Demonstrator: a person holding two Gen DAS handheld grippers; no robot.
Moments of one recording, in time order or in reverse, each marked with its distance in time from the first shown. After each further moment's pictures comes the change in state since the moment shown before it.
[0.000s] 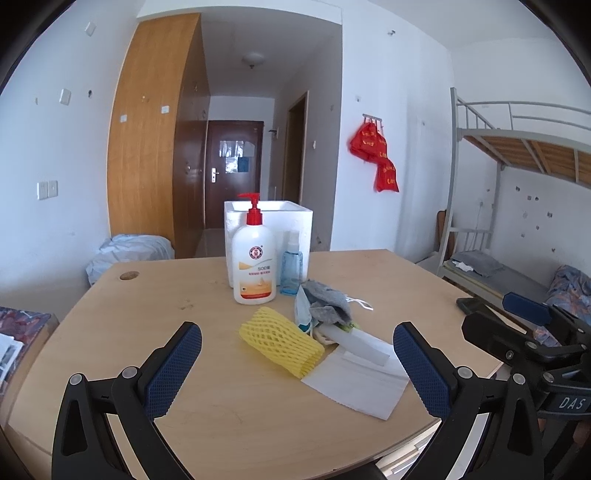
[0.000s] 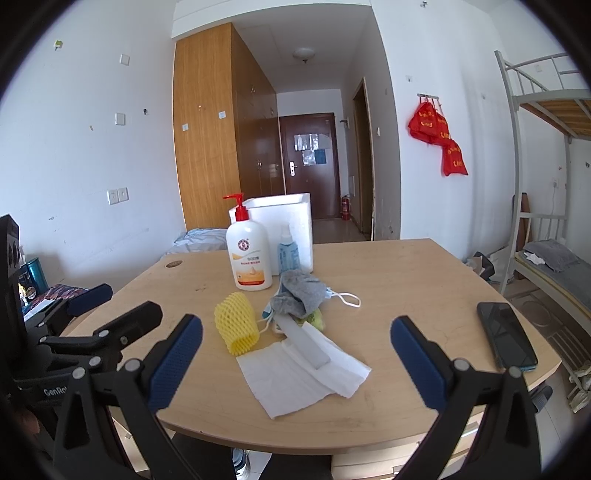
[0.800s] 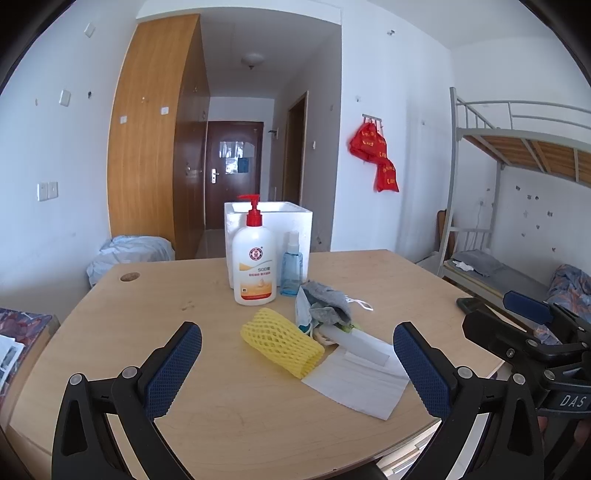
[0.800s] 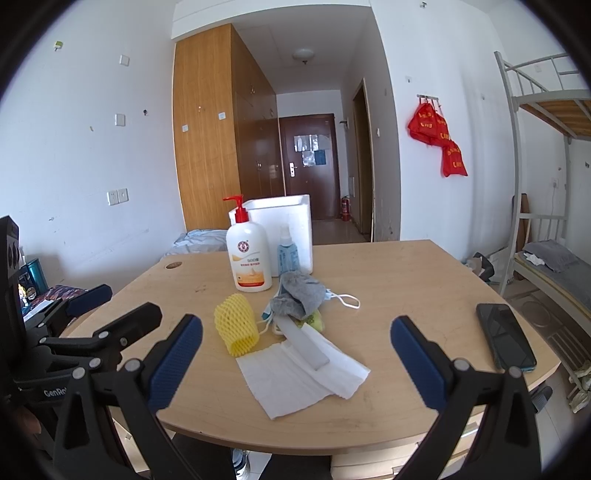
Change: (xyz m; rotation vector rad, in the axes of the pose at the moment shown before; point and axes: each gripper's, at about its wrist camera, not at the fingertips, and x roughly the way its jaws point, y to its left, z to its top) left arm -0.001 0.001 0.002 -0.006 0.005 -0.002; right arm -0.001 0.001 0.001 -0.001 -0.007 -0.003
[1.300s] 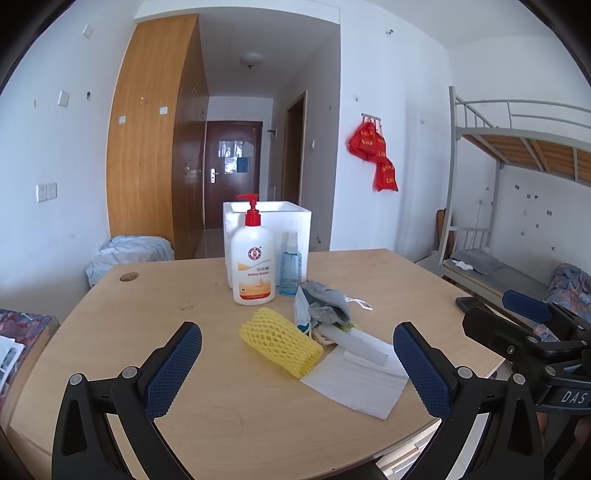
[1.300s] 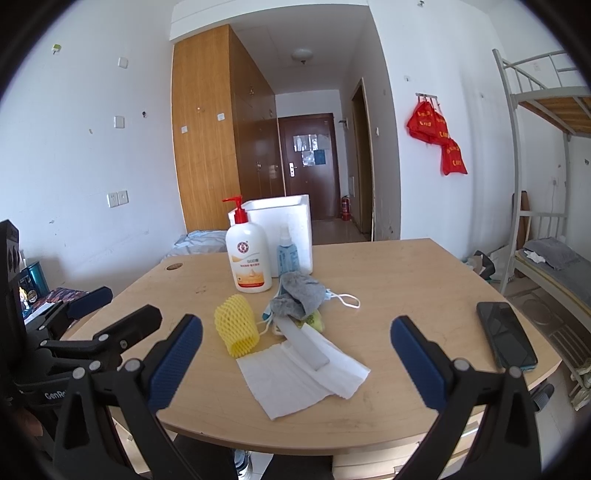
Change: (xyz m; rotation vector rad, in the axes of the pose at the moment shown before) left arm -0.002 -0.001 0.004 0.002 0.002 0.000; right arm 0.000 0.001 0.000 0.007 0.002 0.000
